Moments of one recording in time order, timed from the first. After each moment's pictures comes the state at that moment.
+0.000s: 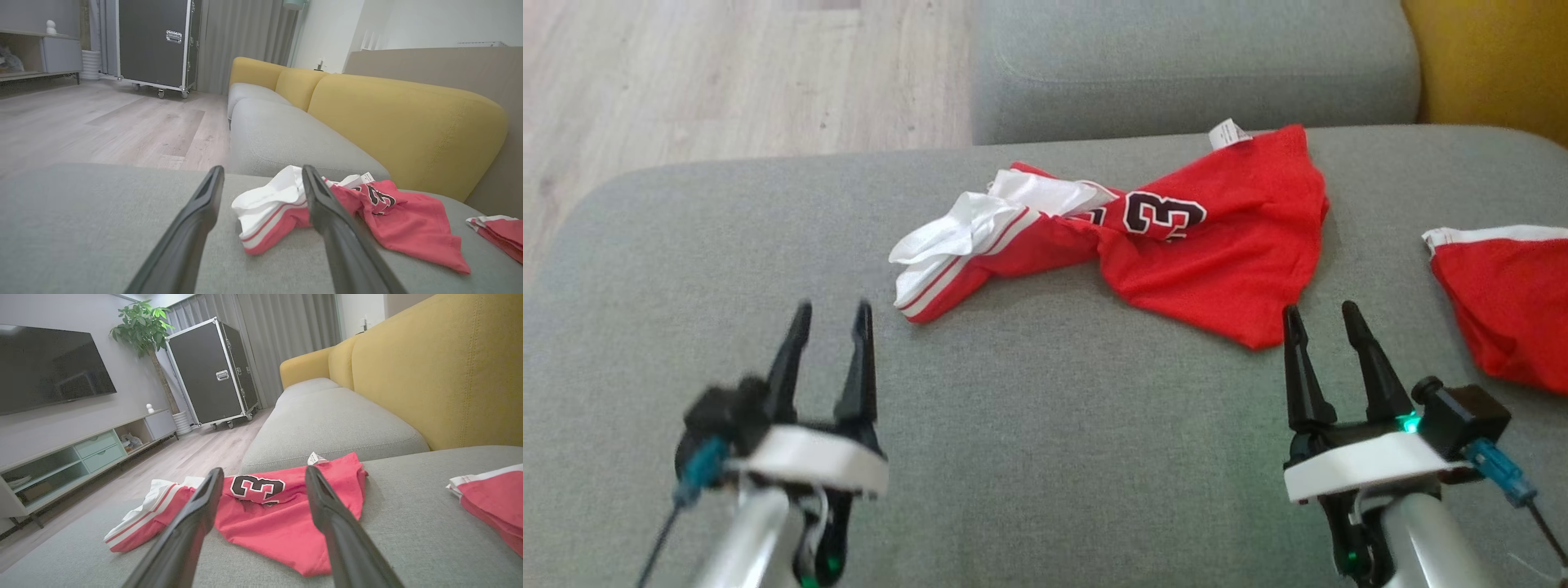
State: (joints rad) left arm -0.27 0.23 -0.41 0.39 -0.58 0.00 -0.25; right arm -0.09 -0.05 0.12 0.28 0.30 0.13 -0.25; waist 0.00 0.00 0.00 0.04
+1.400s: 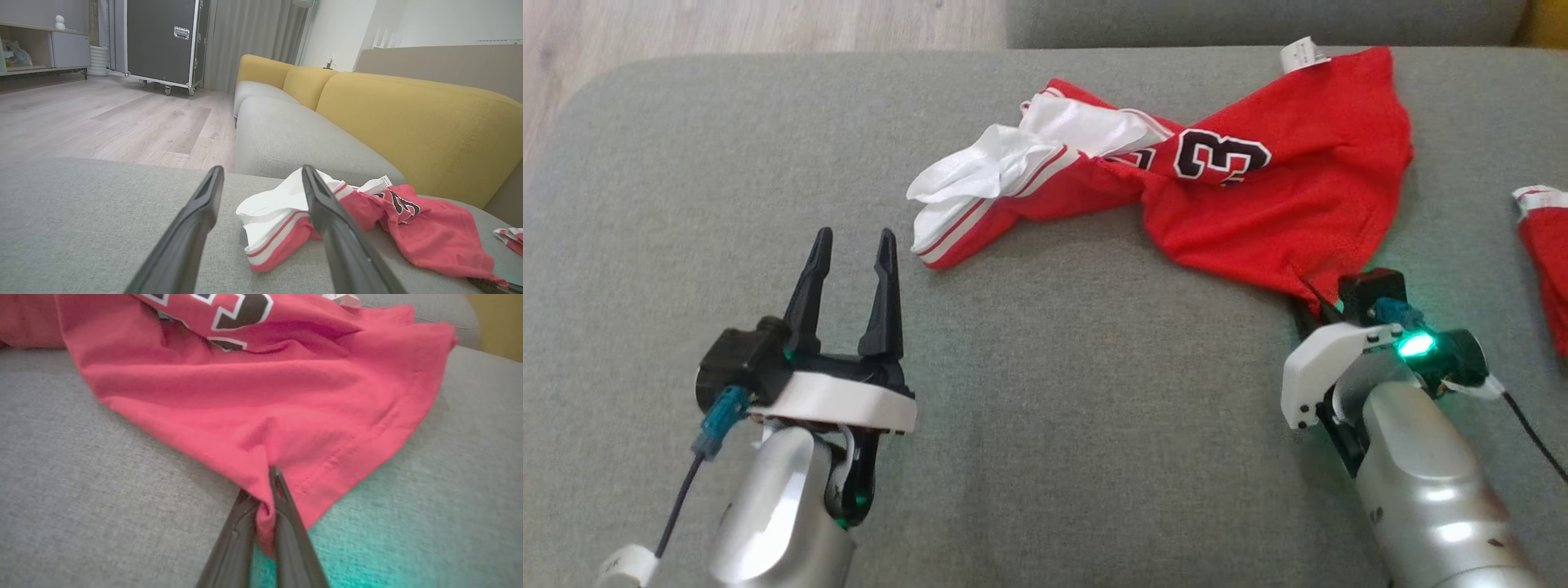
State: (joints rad) left arm -0.34 0.06 -0.23 0.40 -0.35 -0.11 -0.25; right arm -0.57 -0.05 -0.01 1.01 -0.16 0.13 -0.08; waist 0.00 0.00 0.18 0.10
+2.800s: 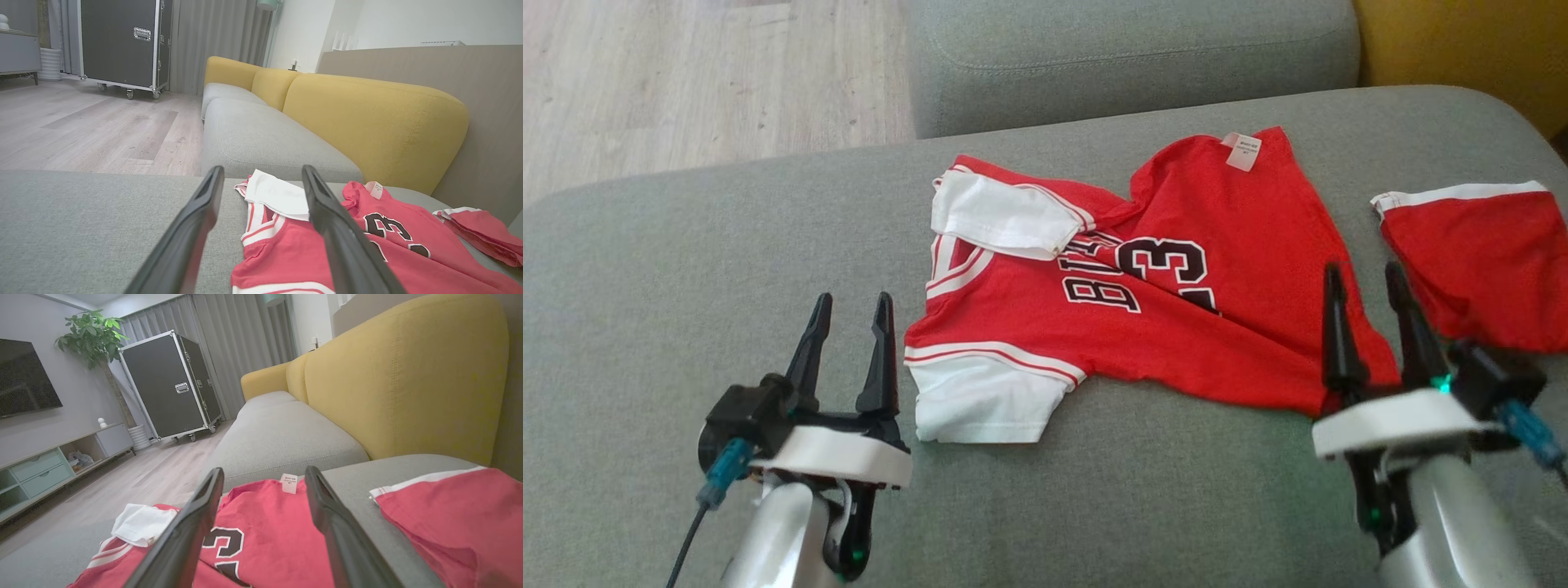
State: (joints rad) left arm -0.24 0.05 -0.19 0.42 -0.32 -0.13 -0.25; right arm -0.20 -0.05 0.04 0.35 0.27 0.13 -0.25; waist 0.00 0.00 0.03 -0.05
